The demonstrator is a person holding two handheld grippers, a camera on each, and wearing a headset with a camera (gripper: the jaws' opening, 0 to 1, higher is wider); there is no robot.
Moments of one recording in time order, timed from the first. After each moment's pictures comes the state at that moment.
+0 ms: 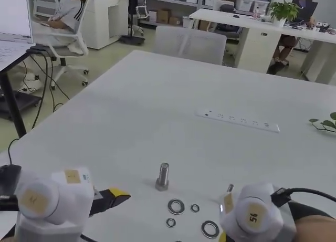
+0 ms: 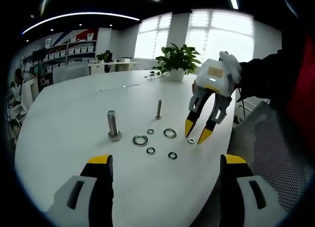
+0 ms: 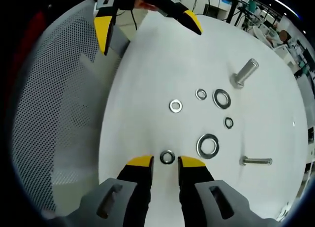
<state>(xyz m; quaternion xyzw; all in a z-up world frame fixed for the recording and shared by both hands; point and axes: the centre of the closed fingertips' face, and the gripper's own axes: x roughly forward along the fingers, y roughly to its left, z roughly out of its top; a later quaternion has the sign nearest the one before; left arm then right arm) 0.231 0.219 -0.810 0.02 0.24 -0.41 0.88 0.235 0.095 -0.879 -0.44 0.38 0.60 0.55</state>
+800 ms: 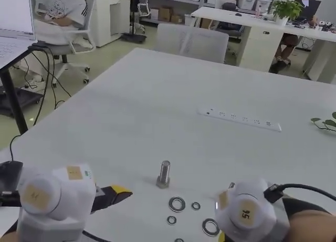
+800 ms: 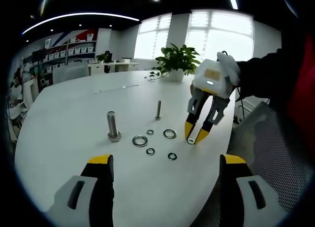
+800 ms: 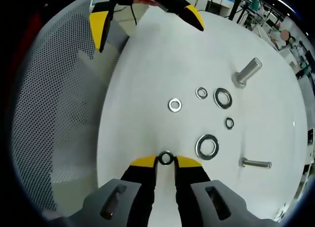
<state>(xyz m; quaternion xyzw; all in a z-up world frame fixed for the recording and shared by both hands) 0.230 0.216 -0.807 0.02 0.24 -0.41 0.88 0.238 0.094 -0.879 -0.46 0.40 0.59 0.54</state>
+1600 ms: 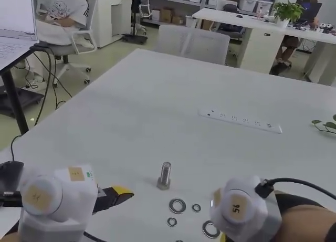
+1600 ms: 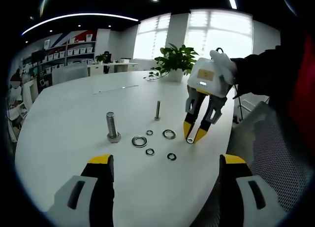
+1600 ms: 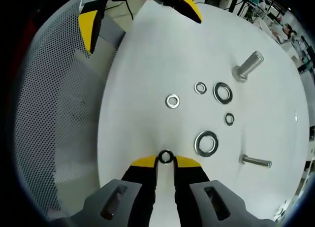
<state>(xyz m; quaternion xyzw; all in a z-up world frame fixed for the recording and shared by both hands) 0.232 0.214 -0.806 0.02 0.24 -0.41 0.88 0.242 0.088 -0.879 -0.46 0.42 0.58 0.52</state>
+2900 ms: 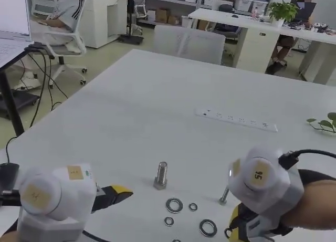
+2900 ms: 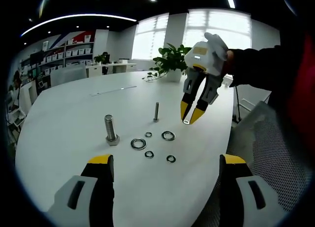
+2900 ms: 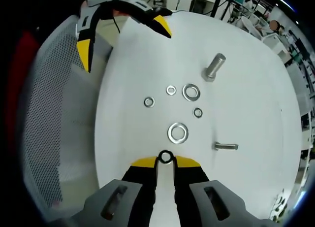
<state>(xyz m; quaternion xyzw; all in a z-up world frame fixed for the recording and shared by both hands) 0.233 0.210 -0.803 0.02 0.23 -0.42 0.88 0.274 0.072 -0.833 -0.45 0.41 0.55 0.57</state>
